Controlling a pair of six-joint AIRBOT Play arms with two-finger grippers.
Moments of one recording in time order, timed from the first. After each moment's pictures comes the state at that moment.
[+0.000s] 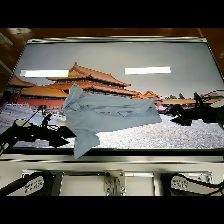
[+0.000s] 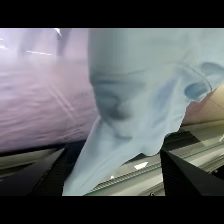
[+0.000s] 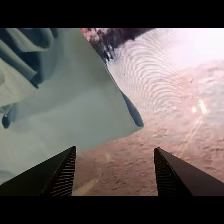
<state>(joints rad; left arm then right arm) 0.17 -1.21 0.48 0.75 -1.14 -1.30 -0.43 -1.43 0.93 -0.91 1.13 1.31</state>
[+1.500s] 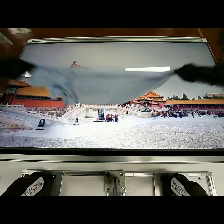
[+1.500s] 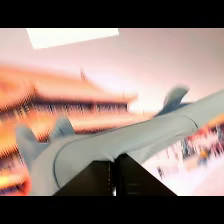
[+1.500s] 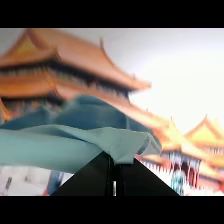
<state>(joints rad) 0.09 -0.95 1.65 0.93 -1.23 -1.28 -0.24 -1.02 1.34 -0.79 1.03 1.12</state>
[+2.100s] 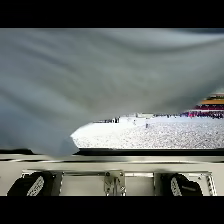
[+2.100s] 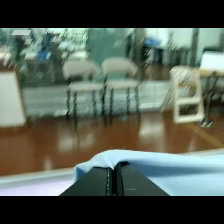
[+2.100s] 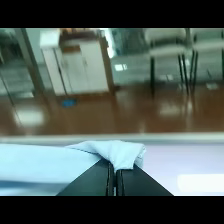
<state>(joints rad) 0.15 -0.74 2.10 1.18 -1.26 -1.46 -0.24 -0.58 1.58 -1.08 1.09 1.45</state>
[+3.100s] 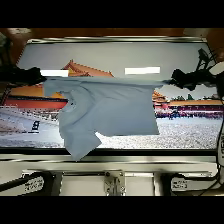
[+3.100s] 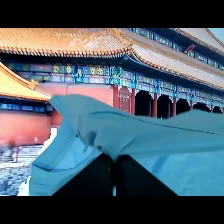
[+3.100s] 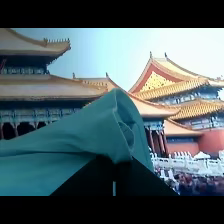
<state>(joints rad) 0.14 -1.34 1.42 1.14 -1.09 -1.44 -0.22 -1.57 1.48 -1.10 1.04 1.50</state>
